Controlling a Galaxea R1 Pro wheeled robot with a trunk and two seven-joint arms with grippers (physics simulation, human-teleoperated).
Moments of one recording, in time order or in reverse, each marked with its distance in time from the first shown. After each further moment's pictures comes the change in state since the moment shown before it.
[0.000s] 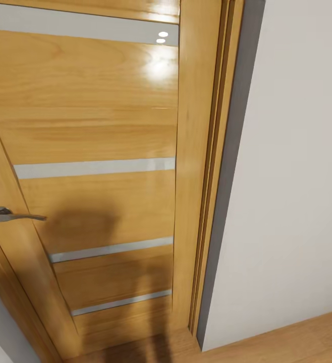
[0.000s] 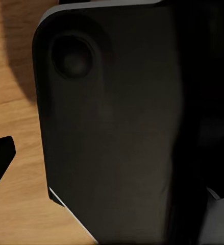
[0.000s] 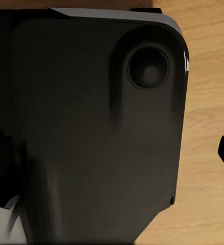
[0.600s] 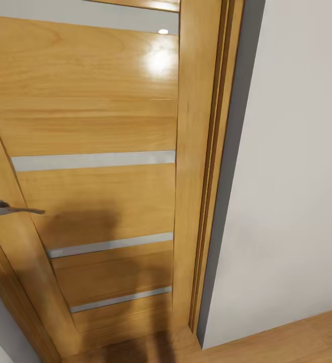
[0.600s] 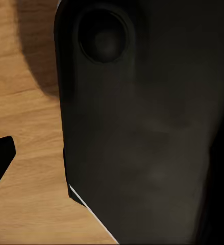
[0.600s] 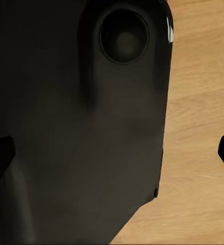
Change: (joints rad) left arm 0.007 0.037 -0.001 0.023 0.000 0.004 0.001; right arm 0.033 -0.034 0.005 0.003 0.006 0.006 0.003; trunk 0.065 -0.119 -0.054
